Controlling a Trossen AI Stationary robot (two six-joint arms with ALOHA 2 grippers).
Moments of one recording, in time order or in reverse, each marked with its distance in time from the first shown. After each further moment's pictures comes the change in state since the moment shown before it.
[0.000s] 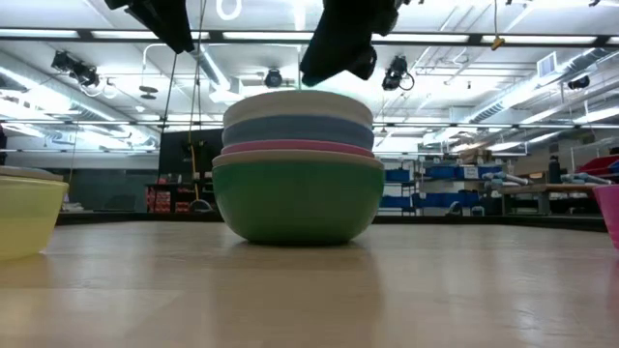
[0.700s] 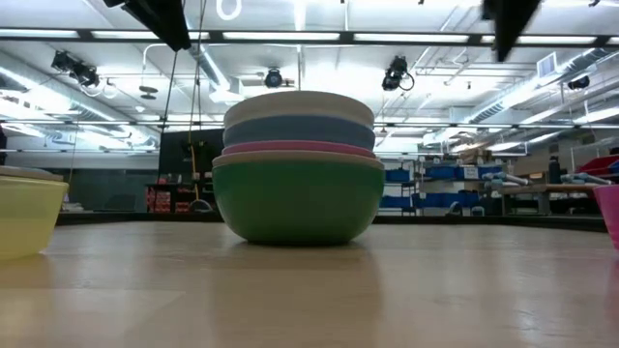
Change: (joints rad) left arm -0.035 0.000 0.000 -0.007 0.001 -0.003; right arm 0.136 -0.306 -0.001 -0.849 0.188 0.451
